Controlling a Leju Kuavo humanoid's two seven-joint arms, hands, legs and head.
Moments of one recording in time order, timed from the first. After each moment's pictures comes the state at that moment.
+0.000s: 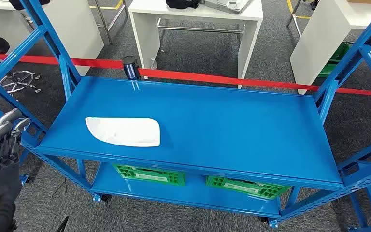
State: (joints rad) left arm 0.28 0.18 -0.08 -2.33 -0.15 -0.13 -0.39; right arm 0.27 0.16 -0.69 -0.84 0.57 0.49 -0.07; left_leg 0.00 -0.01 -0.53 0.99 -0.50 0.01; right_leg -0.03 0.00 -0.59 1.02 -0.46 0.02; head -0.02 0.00
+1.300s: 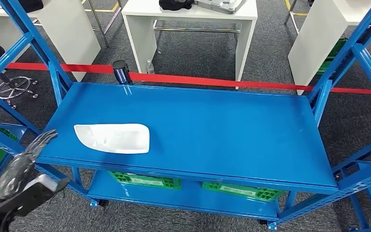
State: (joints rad) left arm 0.24 0.35 0.02 -1.93 -0.54 -0.20 -0.17; right arm 0.13 0.17 -1.10 -0.79 1.16 0.56 -0.37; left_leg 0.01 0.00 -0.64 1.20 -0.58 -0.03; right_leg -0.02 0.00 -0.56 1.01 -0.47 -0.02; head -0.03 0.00
